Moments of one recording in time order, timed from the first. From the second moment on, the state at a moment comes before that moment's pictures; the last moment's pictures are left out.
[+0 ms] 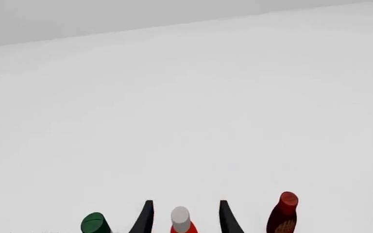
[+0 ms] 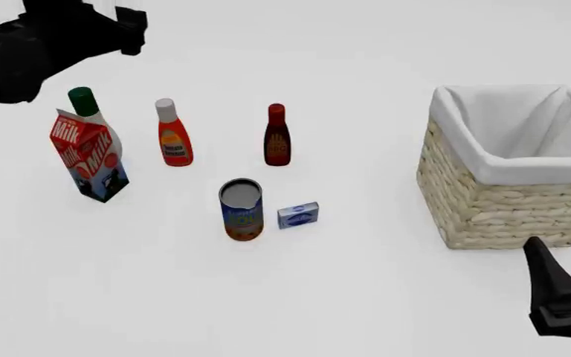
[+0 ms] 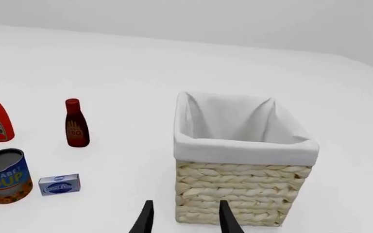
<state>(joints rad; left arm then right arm) -0.13 1.50 -1.22 -0.10 0.08 0.01 0.14 0.00 -0.11 -0.08</state>
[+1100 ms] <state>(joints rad) -0.10 1.77 -1.32 -0.14 0.00 -0.01 0.23 0.00 -0.17 -0.08</state>
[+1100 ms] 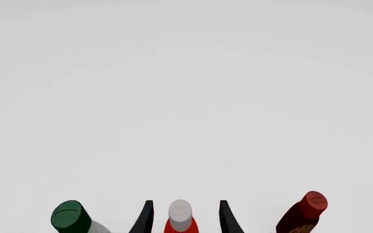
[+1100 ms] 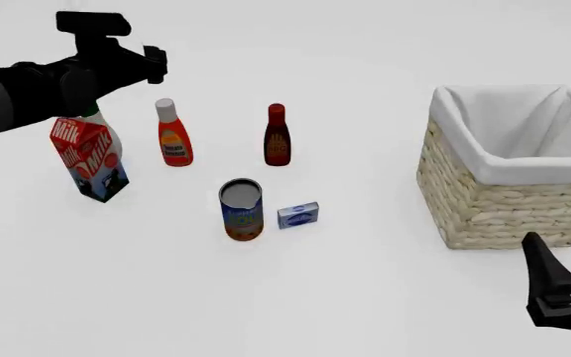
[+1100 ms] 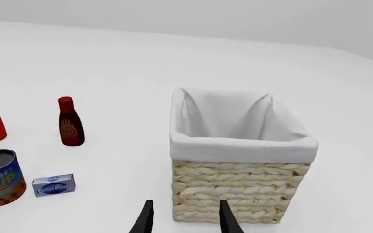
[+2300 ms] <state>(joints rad) -0.08 1.95 -1.33 -0.25 0.02 -0.03 0.26 0.00 -0.19 -0.08</state>
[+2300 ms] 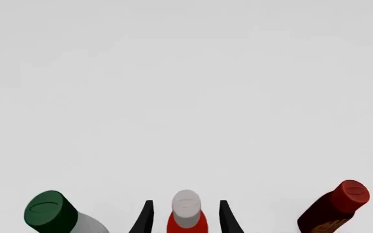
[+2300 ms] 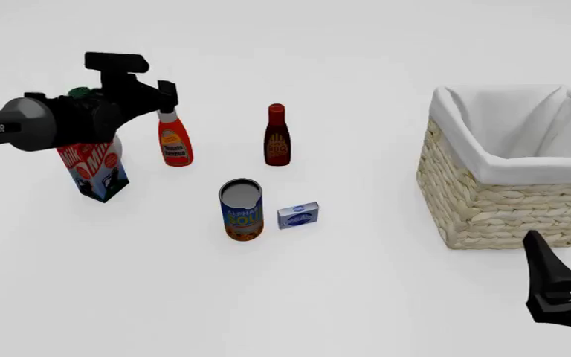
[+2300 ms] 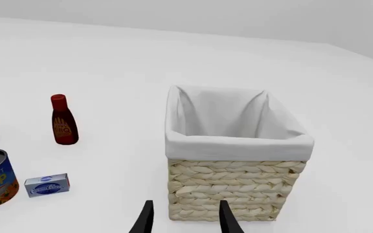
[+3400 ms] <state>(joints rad) -0.08 2.10 -1.42 -0.25 0.00 -0.03 0.32 0.00 -0.24 -0.09</state>
